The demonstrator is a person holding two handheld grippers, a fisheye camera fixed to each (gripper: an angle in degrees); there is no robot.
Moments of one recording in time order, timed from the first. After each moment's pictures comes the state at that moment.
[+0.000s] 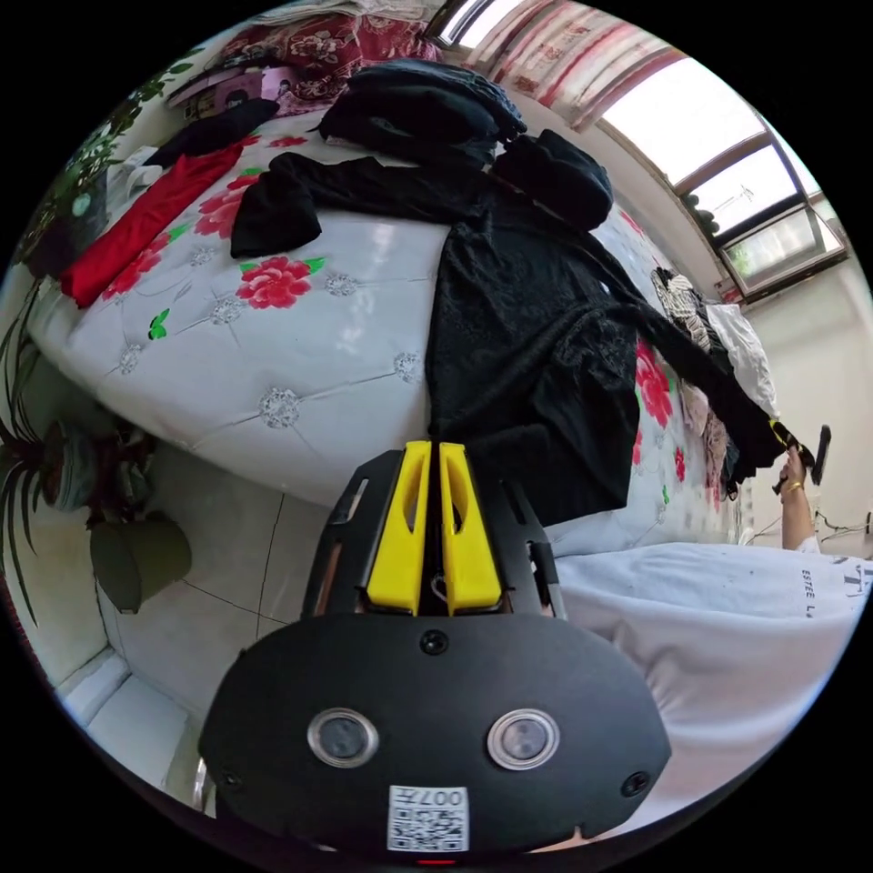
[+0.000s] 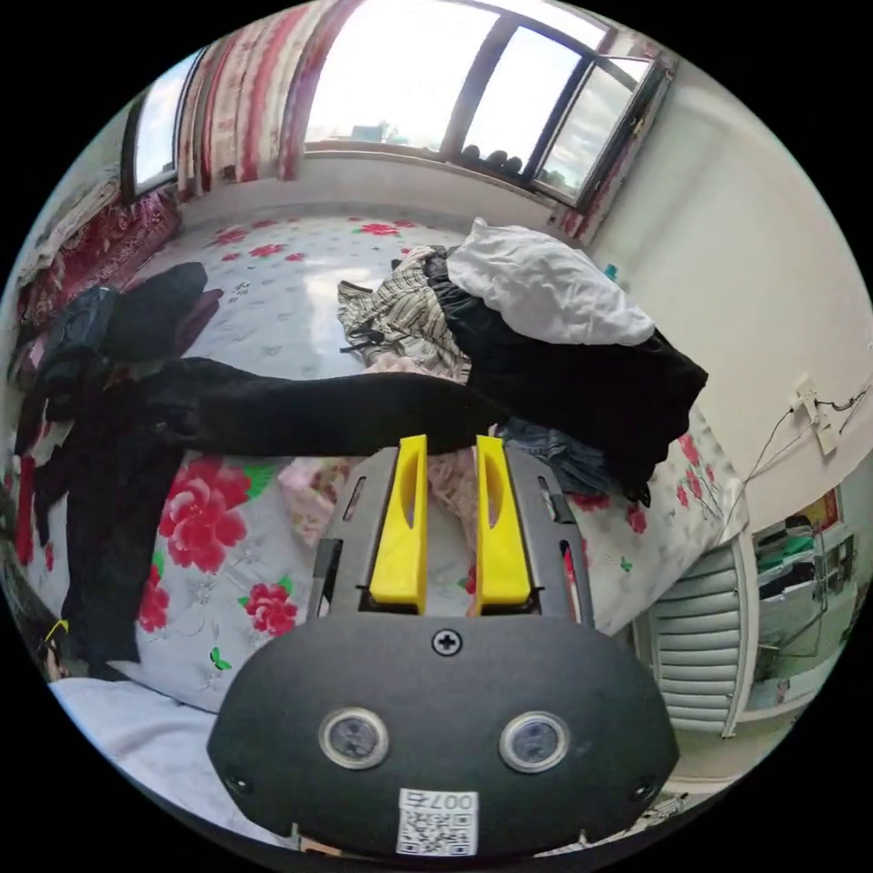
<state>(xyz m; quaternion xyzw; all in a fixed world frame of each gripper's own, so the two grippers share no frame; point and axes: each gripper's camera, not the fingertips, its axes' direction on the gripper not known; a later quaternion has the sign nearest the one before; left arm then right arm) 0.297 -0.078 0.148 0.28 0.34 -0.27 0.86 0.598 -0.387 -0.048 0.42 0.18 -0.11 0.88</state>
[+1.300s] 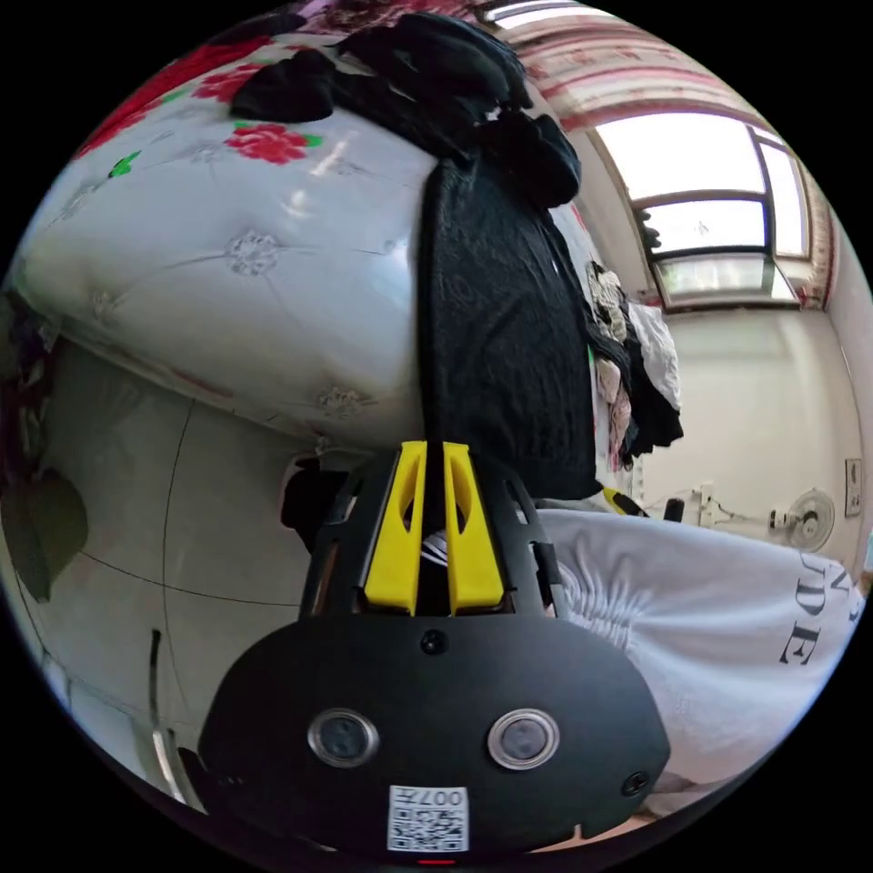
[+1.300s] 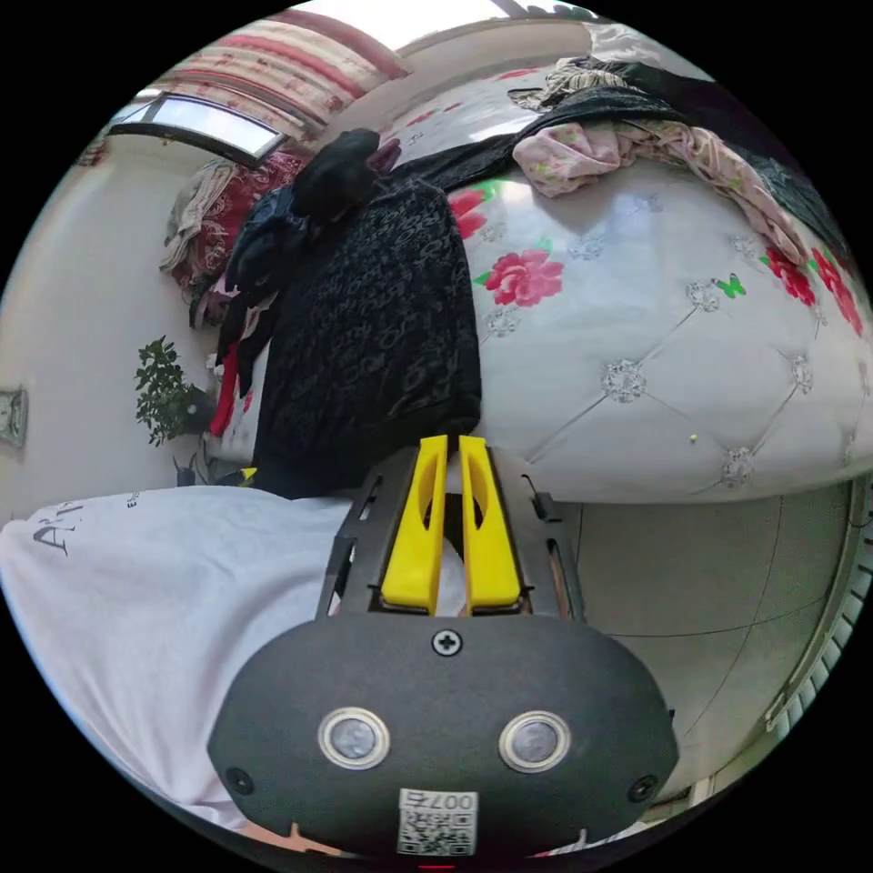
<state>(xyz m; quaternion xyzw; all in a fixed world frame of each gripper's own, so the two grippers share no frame) 0.243 0.001 0.210 0.26 0.53 -0.23 0.78 0.646 -0.218 0.153 0.18 -0.17 -0.20 0.95</state>
